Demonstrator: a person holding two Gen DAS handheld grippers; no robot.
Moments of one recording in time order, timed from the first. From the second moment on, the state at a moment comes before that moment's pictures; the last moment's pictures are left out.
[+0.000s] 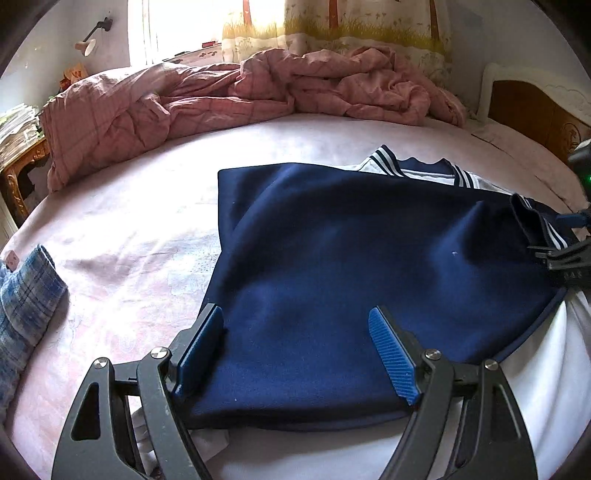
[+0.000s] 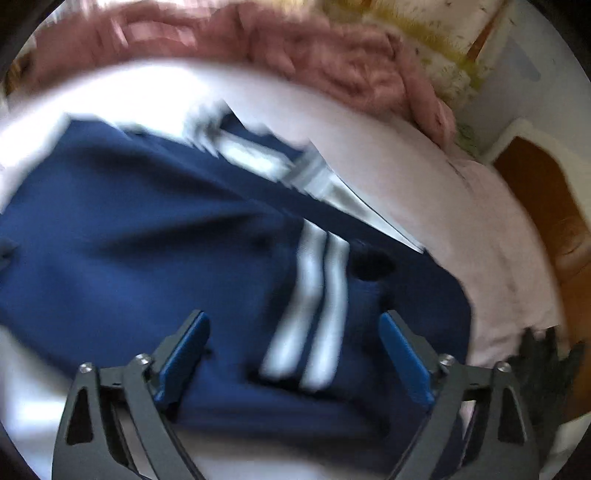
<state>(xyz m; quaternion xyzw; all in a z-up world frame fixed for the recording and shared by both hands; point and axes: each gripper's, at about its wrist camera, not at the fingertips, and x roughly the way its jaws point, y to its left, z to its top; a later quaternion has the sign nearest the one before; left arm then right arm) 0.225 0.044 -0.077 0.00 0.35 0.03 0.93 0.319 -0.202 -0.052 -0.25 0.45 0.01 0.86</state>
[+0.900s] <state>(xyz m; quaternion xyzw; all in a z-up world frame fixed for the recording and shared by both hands) 0.180 0.037 -0.034 0.00 0.27 0.01 0.96 0.243 -0.390 0.015 -0.02 0.31 -0.07 0.95</state>
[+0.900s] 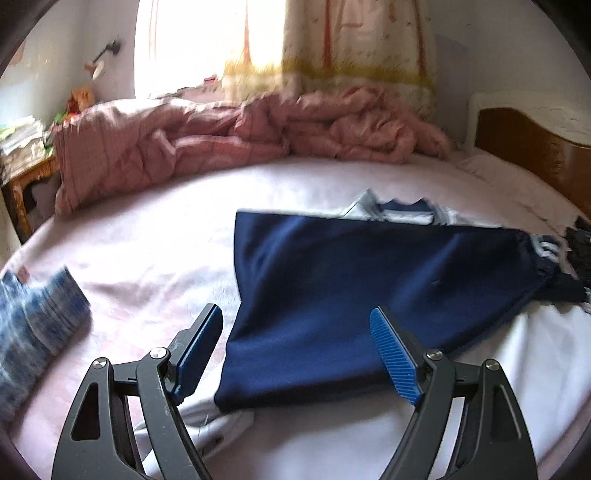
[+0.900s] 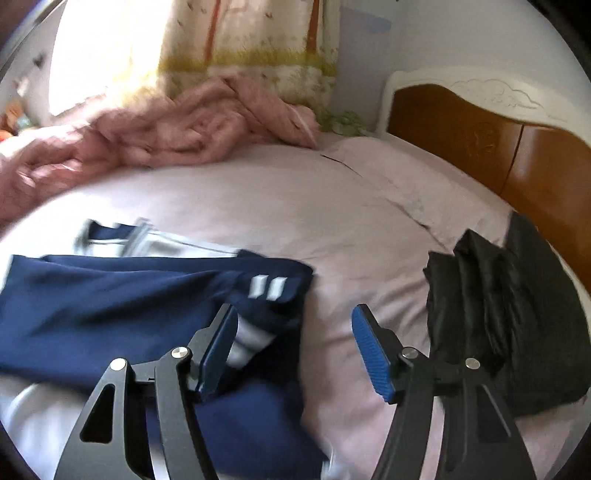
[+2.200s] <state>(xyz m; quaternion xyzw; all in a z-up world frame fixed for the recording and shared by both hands) 0.038 -0.074 -0.082 0.19 0.27 -0.07 0.94 0.045 -0.255 -0.078 -0.22 0.31 0.07 0.92</state>
